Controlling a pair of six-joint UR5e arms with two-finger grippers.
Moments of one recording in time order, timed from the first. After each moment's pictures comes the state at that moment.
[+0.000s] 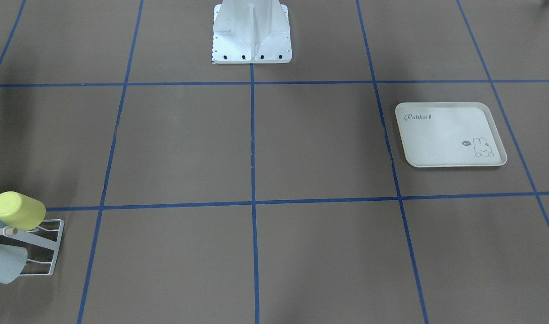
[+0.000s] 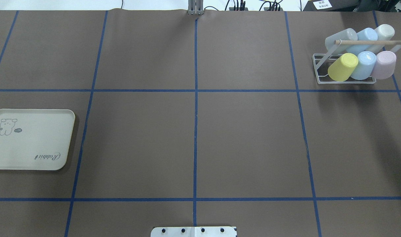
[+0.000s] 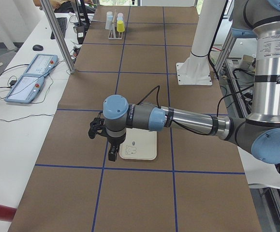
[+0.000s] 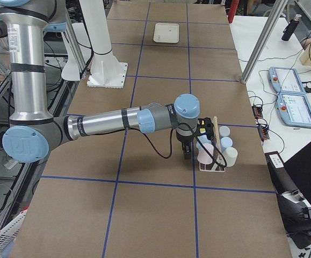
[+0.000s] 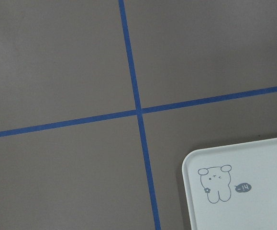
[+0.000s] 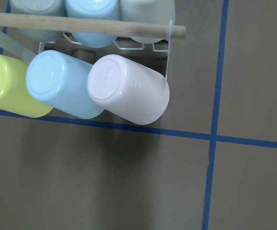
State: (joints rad) left arm -1.62 -1.54 -1.78 -1.53 -2.35 0.09; right arm 1.50 -1.58 1.79 -1.53 2.41 0.12
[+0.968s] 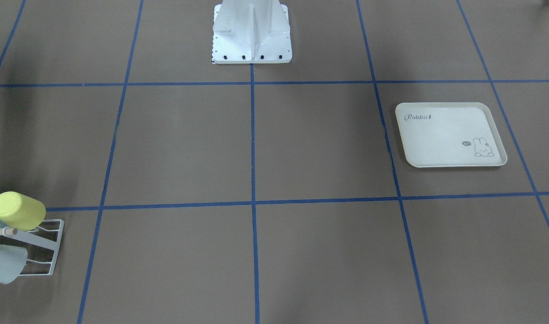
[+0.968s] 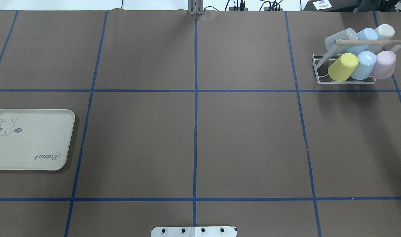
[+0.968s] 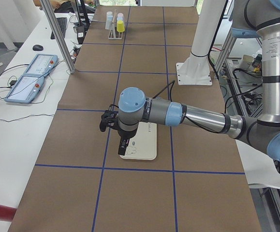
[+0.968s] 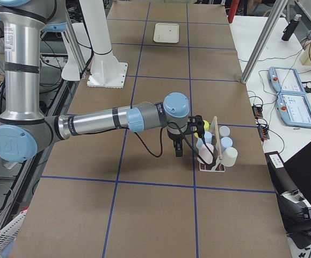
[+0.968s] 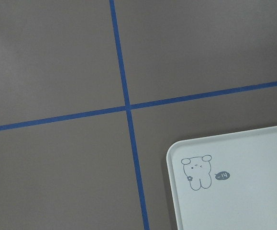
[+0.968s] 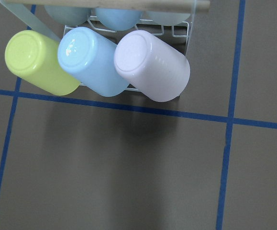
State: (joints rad) left arm -1.64 -1.42 -1.94 -1.53 -2.37 0.09; right arm 1.50 -1.65 1.86 -1.53 2.44 0.11
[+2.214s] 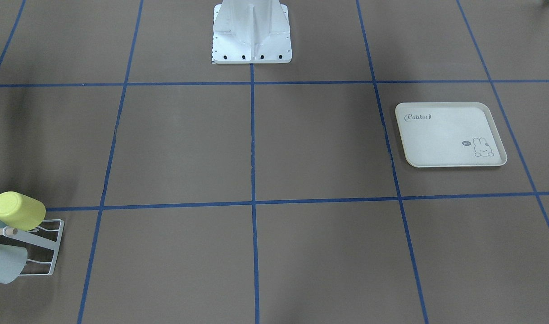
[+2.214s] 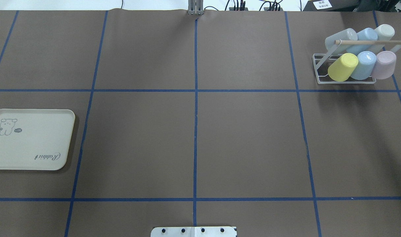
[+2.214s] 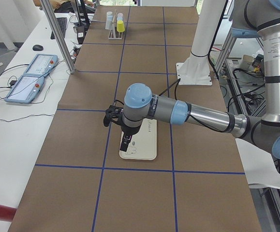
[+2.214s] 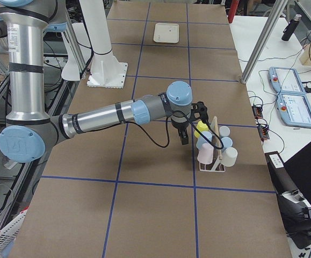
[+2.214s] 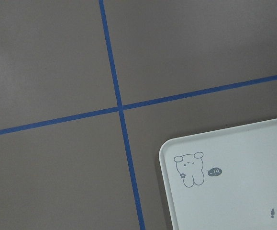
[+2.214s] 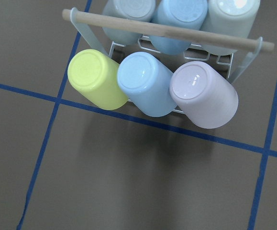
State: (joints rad) left arm -1.63 -1.41 -1.96 -1.59 -2.38 0.09; right arm 1.47 -1.61 1.90 -1.49 2.47 0.10
